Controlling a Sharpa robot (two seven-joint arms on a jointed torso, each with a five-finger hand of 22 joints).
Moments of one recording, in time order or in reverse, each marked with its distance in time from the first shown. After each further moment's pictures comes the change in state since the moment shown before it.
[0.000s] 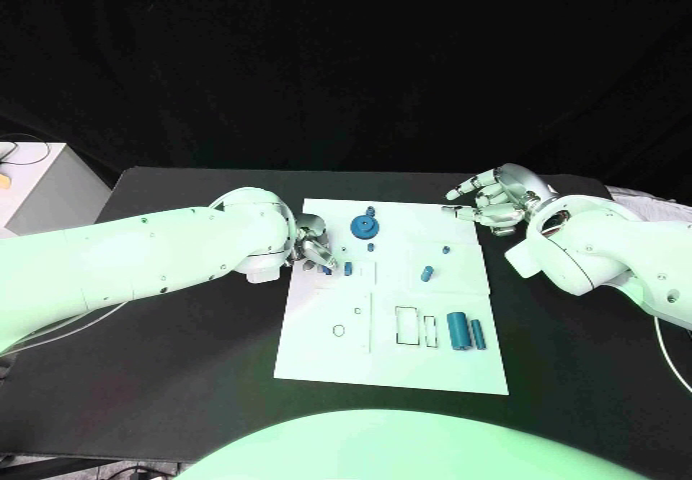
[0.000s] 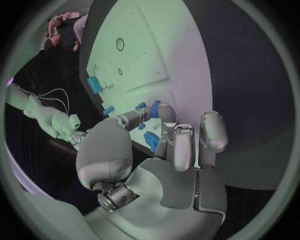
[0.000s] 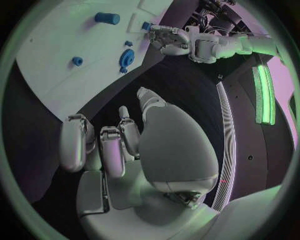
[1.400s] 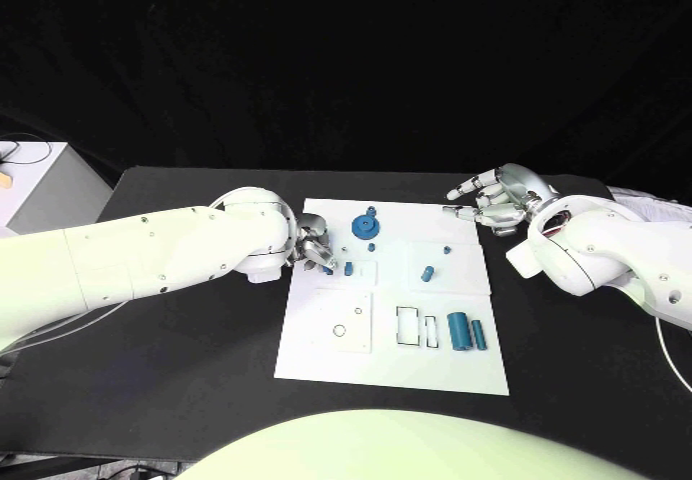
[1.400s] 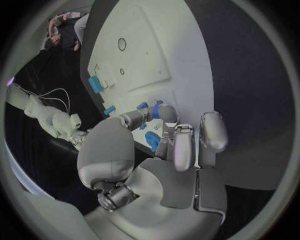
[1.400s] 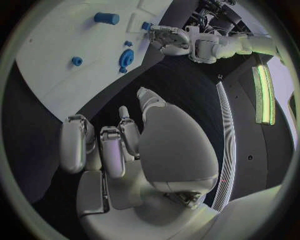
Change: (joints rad) left arm 0.002 -0.004 0.000 0.009 0.005 -0.001 0.000; left_hand 0.059 0.033 0.017 -0.017 0.000 -0.017 0.012 -0.009 0.017 0.004 0.004 -0.004 -0.001 -0.004 0.004 0.000 0.000 0.000 0.000 0.000 0.000 0.001; right arm 0.001 0.000 0.000 0.002 0.000 0.000 0.000; right_hand 0.000 0.000 0.000 0.000 0.000 0.000 0.000 0.000 0.000 0.000 0.000 0.000 0.000 0.000 0.000 0.000 0.000 0.000 0.004 -0.004 0.008 0.000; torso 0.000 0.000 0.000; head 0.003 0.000
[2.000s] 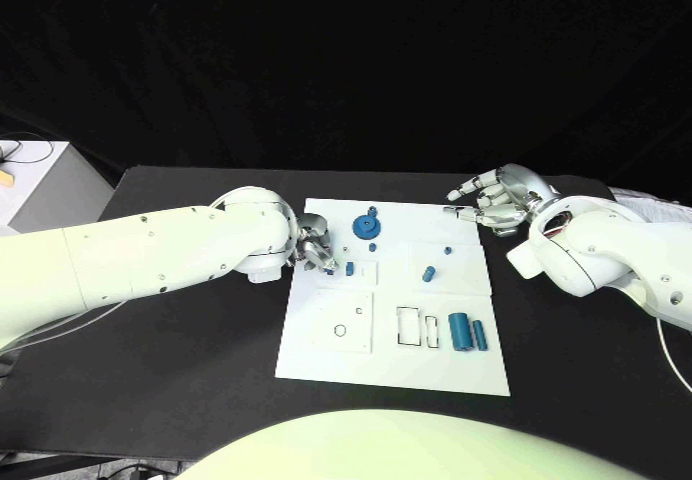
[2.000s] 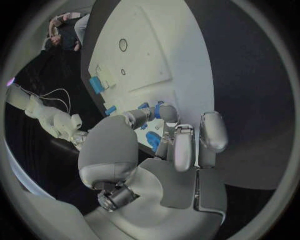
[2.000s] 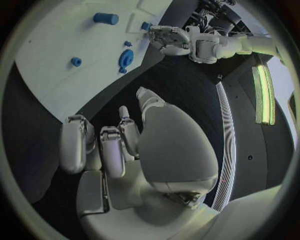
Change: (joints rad) left arm 0.003 -0.006 -0.002 0.011 0.000 -0.002 0.000; left_hand 0.073 0.036 -0.071 0.077 0.005 -0.012 0.020 -0.016 0.012 -0.002 -0.001 0.000 -0.003 0.004 0.004 0.000 0.000 0.000 0.000 0.000 0.000 0.003; right arm 0.000 0.000 0.000 0.002 0.000 0.000 0.000; right_hand 0.009 0.001 0.000 0.000 -0.004 0.004 -0.004 0.000 0.000 0.000 0.000 0.004 0.000 0.000 0.000 0.004 0.000 0.000 0.004 0.004 0.007 0.000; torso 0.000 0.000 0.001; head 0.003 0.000
